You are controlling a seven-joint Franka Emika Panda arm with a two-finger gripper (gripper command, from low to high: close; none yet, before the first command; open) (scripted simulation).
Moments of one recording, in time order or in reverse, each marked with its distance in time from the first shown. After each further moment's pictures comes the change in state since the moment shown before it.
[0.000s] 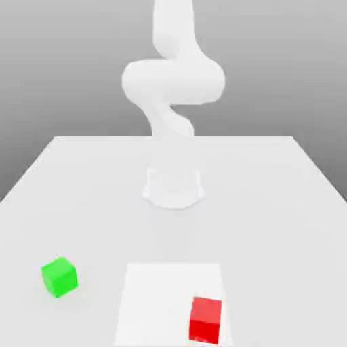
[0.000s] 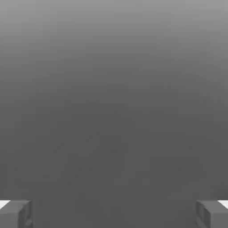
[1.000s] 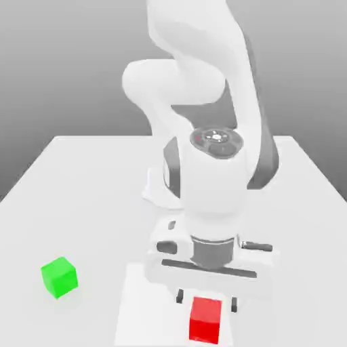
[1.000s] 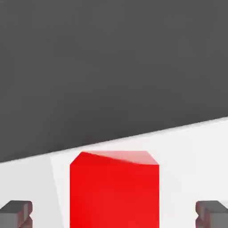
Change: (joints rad) arm -0.002 1.080 0.087 -0.146 -0.121 0.496 0.363
